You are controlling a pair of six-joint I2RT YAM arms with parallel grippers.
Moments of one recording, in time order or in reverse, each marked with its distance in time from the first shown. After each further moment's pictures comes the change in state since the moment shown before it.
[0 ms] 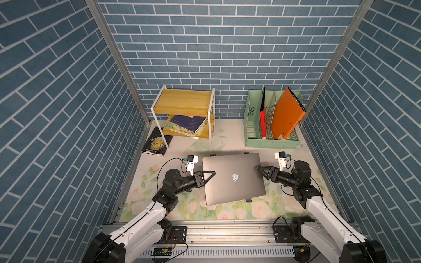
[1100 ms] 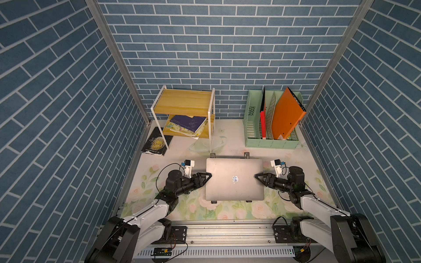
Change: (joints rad) left arm 0.083 0.192 -0.077 0.047 -0.008 0.039; right arm -0.021 0.265 -0.200 0.293 -0.095 0.053
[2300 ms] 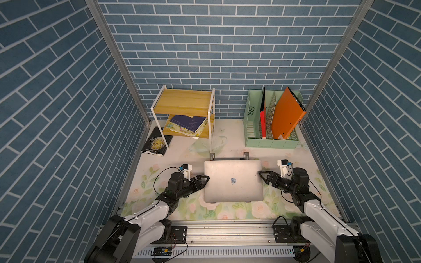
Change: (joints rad) left arm -0.012 0.031 -0.043 -0.105 -0.168 0.079; right arm -0.036 -0.135 0.000 -0.162 0.145 -0.042
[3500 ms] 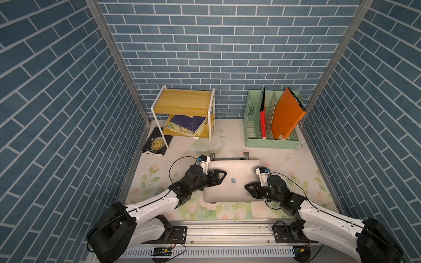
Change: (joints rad) left arm -0.329 0.092 0.291 -0.157 -0.235 0.032; right arm 0.646 -0.033 0.039 -0.071 0.488 0.196
